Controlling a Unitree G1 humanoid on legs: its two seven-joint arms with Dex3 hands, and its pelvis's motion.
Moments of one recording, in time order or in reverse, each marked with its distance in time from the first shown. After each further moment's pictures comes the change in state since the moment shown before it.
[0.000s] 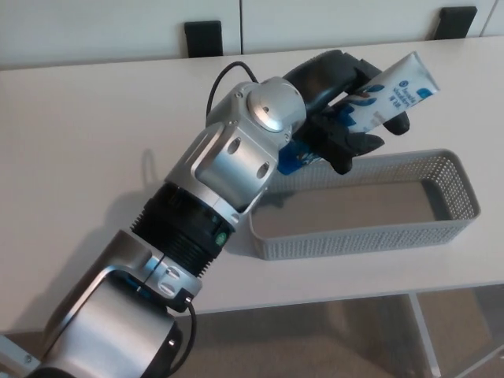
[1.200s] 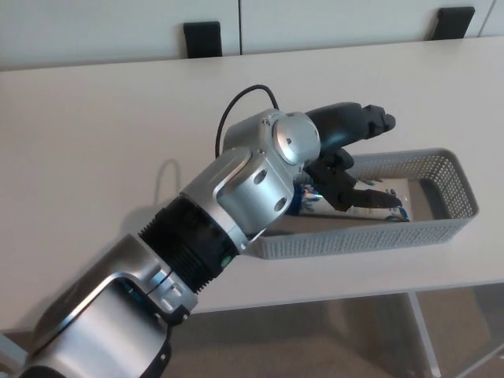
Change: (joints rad) left_arm 0.019 0.078 -0.204 -0.040 0.064 0.028 -0.112; right_arm 0.045 -0.001 0.007 -0.005 -0.004 0.002 0.004
